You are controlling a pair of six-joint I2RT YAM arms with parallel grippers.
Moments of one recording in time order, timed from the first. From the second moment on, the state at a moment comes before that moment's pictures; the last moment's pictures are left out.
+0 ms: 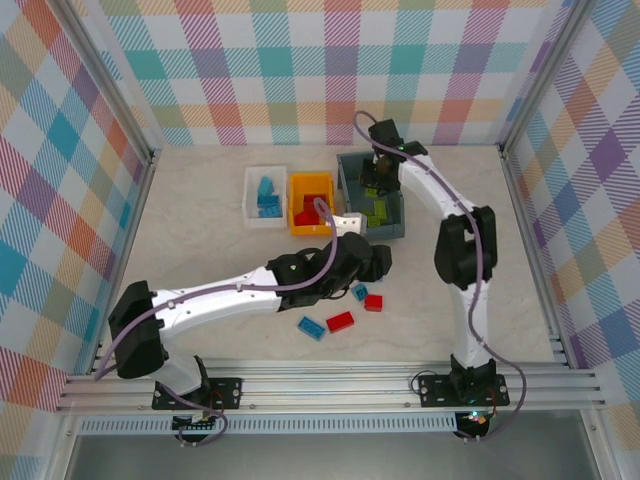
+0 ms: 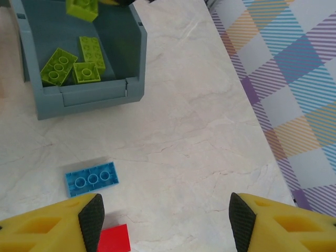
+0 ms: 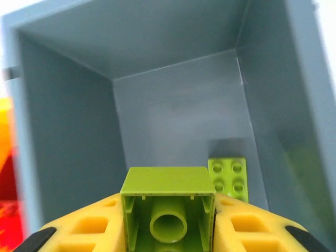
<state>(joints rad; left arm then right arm) -1.14 1.56 1.29 -0.32 -0.38 -0.84 0.37 2.23 2.05 -0.86 0.02 0.43</state>
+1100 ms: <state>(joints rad) -1.15 1.63 1.24 -0.62 -0.38 -1.01 0.44 1.27 1.37 -0.76 -0.02 0.41</state>
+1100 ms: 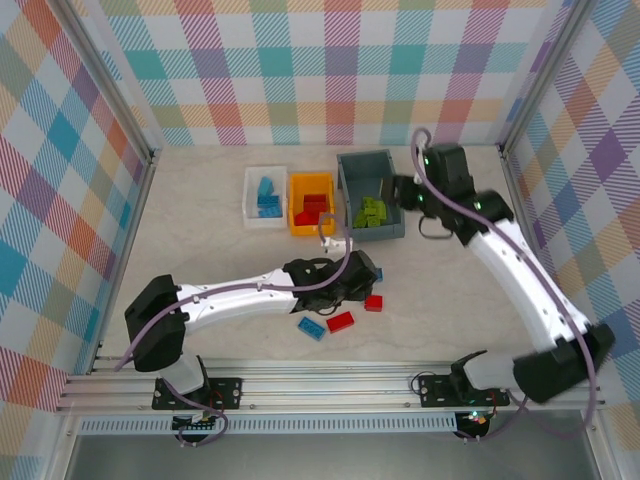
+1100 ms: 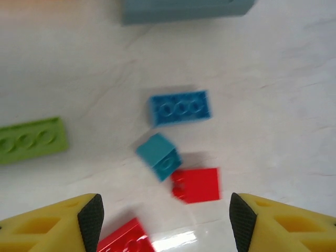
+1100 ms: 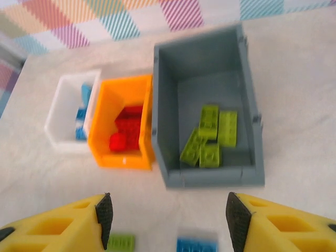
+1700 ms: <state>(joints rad) -1.17 1.54 0.86 -0.61 -0.27 -1.77 0.76 0.80 0.73 -0.68 -0.37 0.42</state>
